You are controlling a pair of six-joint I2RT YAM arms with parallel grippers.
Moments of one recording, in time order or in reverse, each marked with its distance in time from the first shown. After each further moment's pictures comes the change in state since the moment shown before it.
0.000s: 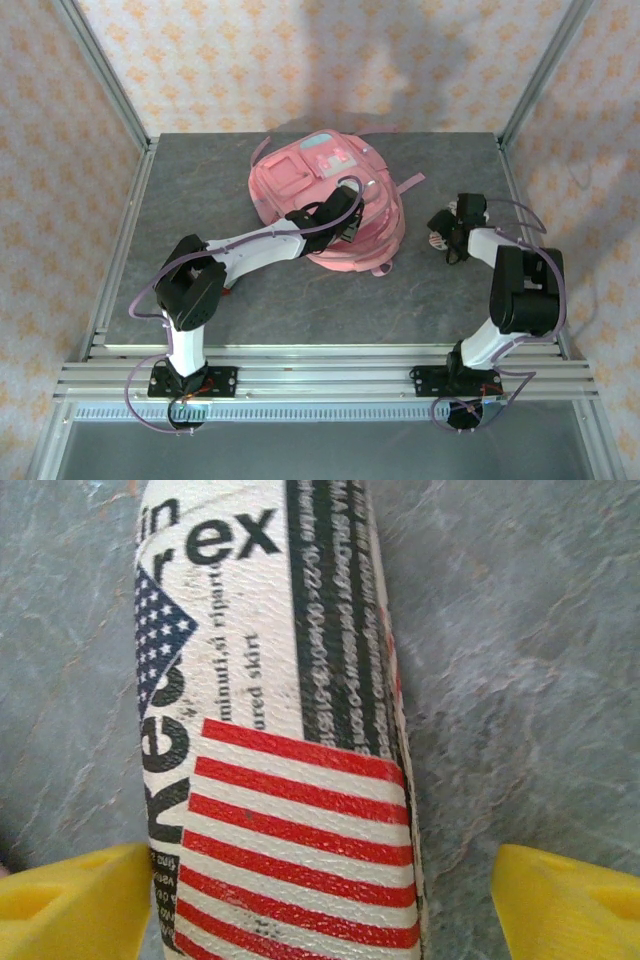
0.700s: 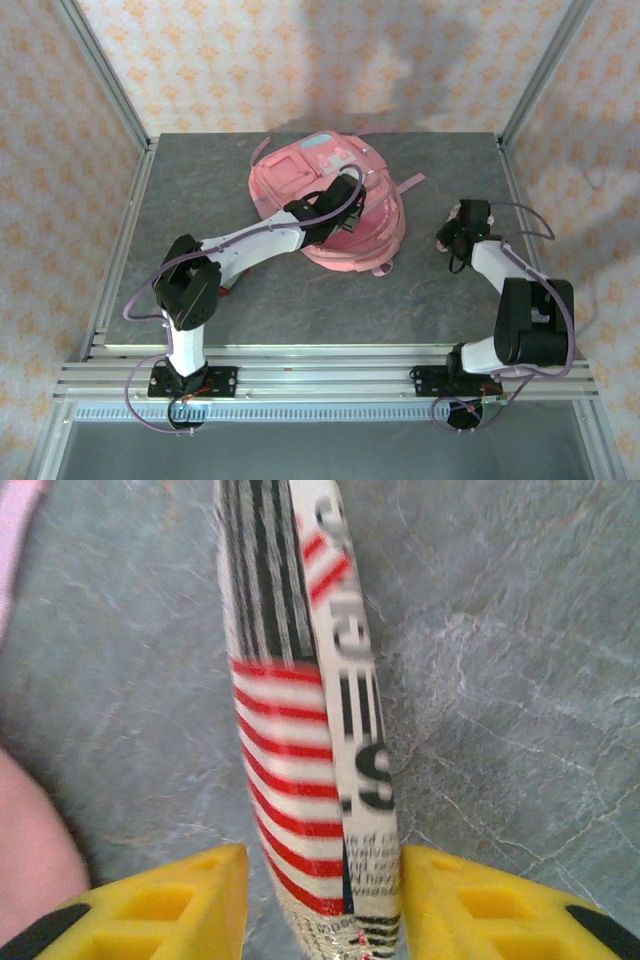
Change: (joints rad) left arm 0.012 0.000 0.118 -0.083 -0.033 0.036; right arm 0.021 -0.225 -0.081 -0.085 0.026 -0.029
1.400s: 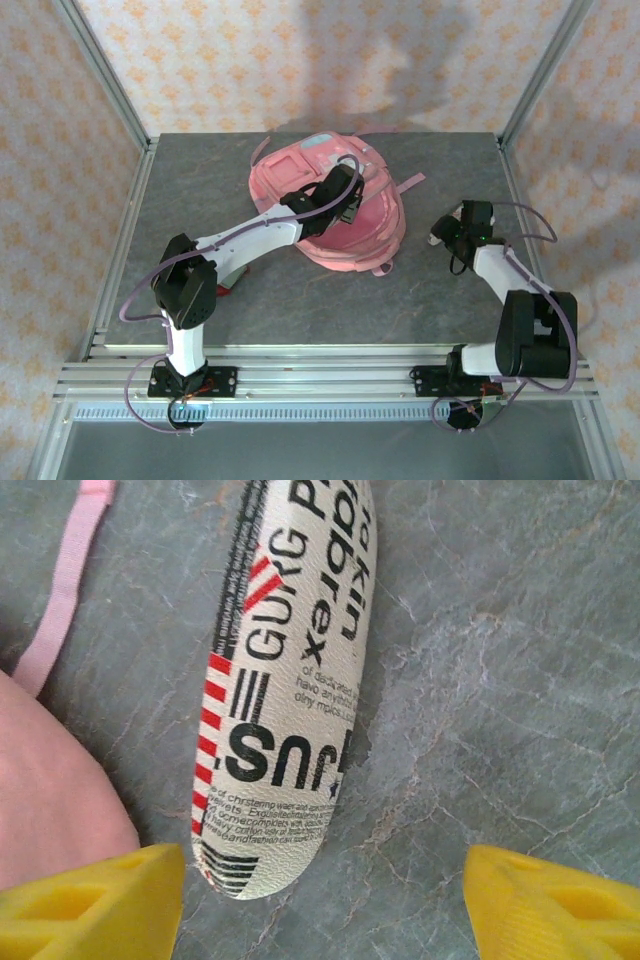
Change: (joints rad) left arm 0.021 0.000 0.059 -0.046 0.000 0.017; right arm 0.000 -0.037 -0.013 -0.016 -0.032 0.010
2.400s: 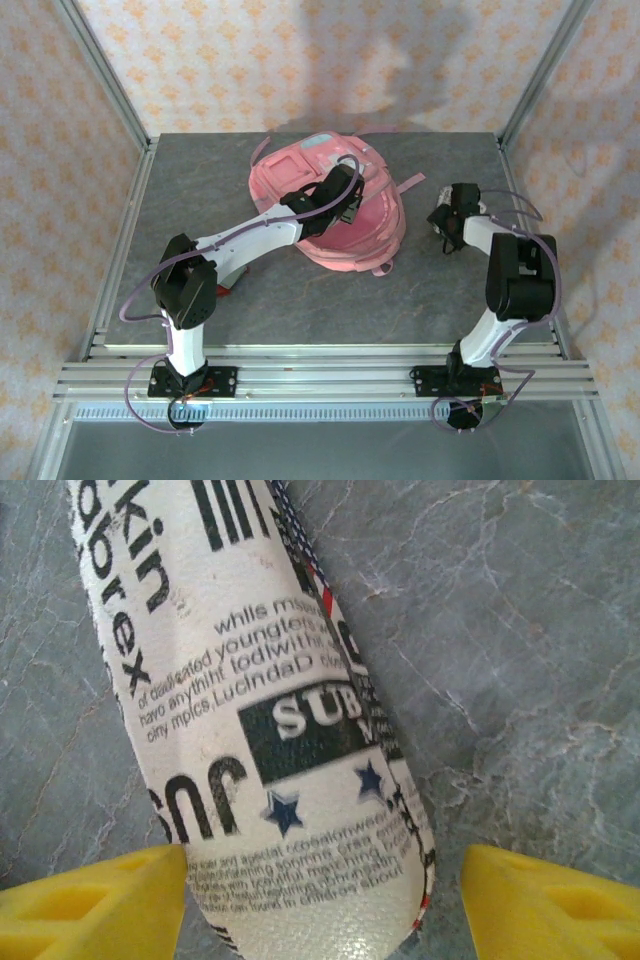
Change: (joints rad) left arm 0.000 0.000 0.000 0.000 0.001 0.000; right arm 0.007 0.364 0.222 0.052 0.052 0.047
